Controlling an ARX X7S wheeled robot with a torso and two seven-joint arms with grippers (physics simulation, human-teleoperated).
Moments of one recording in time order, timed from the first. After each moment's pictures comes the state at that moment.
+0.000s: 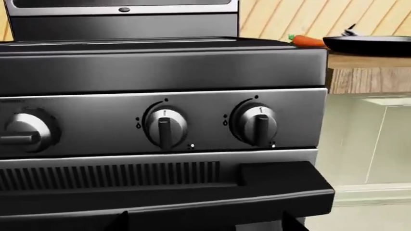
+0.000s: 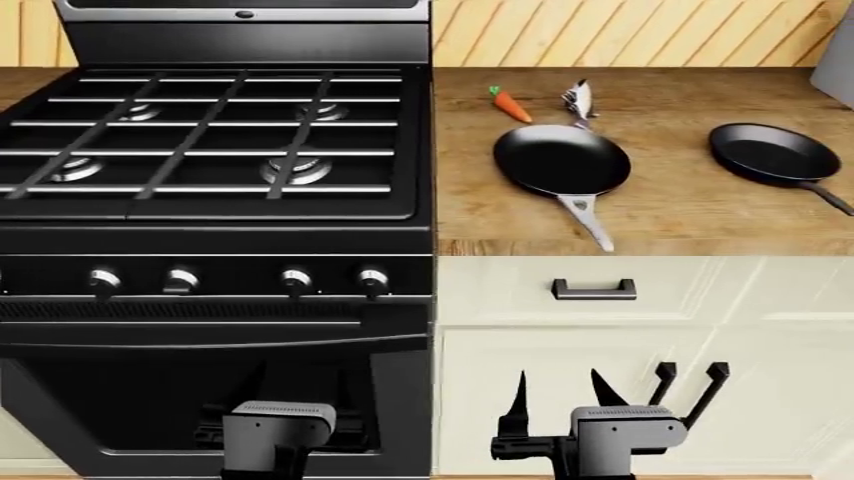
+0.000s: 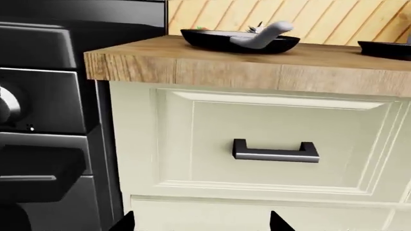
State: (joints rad) left arm -0.02 -0.13 0.17 -0.08 -0.11 0.07 -0.13; right arm 0.01 0.12 -0.16 0.10 0.07 -0.07 0.16
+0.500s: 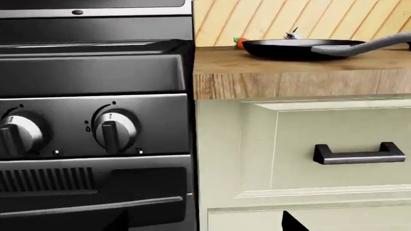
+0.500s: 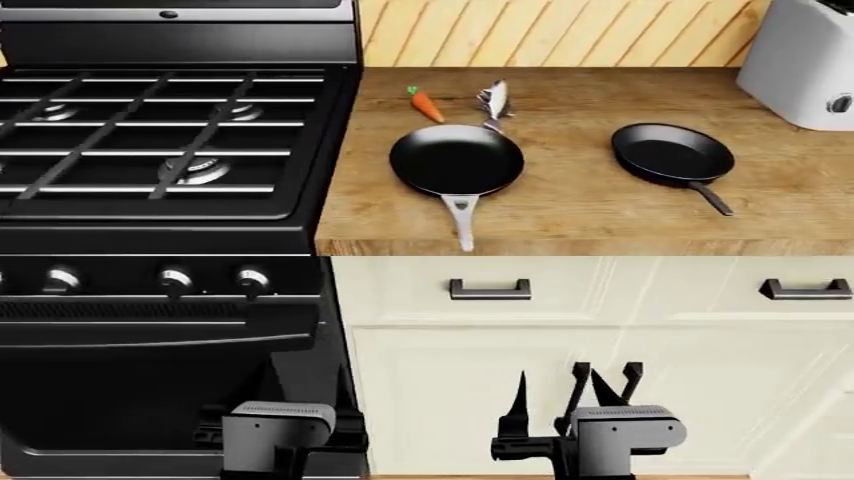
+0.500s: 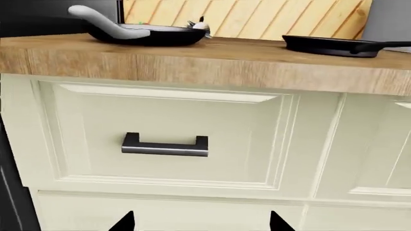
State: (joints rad) left arm -0.02 -0.14 0.19 -0.08 -0.12 0.08 -0.14; right arm 0.02 0.14 -0.18 0.10 0.09 -0.07 0.18
